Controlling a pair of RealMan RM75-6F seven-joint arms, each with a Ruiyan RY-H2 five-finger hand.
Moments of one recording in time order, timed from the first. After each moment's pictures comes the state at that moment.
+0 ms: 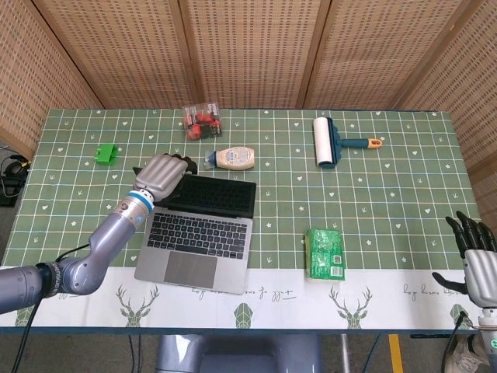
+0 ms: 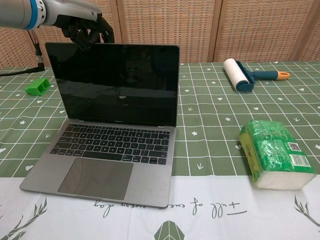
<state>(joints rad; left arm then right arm) -1.09 -1.16 -0.23 -1.74 0.55 0.75 0.58 0.09 -1.09 0.09 -1.52 -1.45 1.43 0.12</state>
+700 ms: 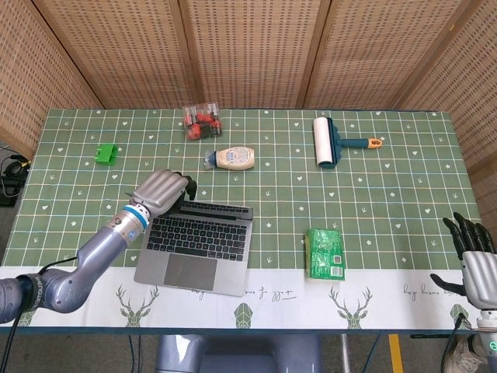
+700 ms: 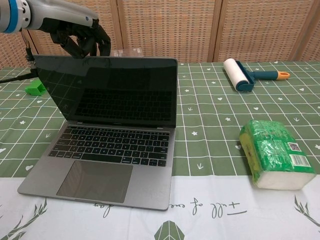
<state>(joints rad) -1.08 -1.06 -0.17 -1.88 0.64 0.74 0.49 0.09 -1.09 0.08 -1.53 -1.46 1.44 0.11</state>
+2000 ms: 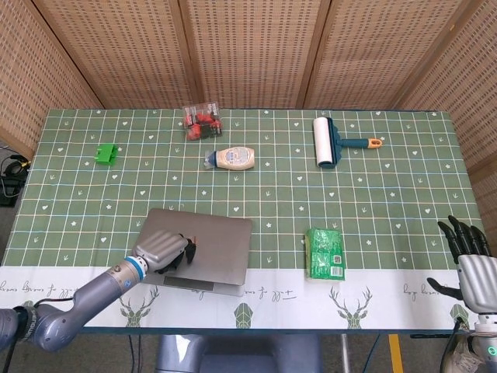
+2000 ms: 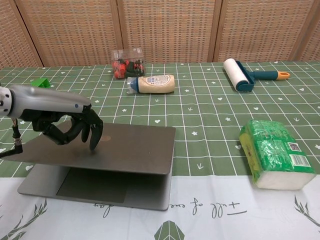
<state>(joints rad) -0.96 -1.15 0.03 -1.95 0.87 0.69 0.37 0.08 -1.07 0.06 -1.57 -1.49 1.45 0.10</state>
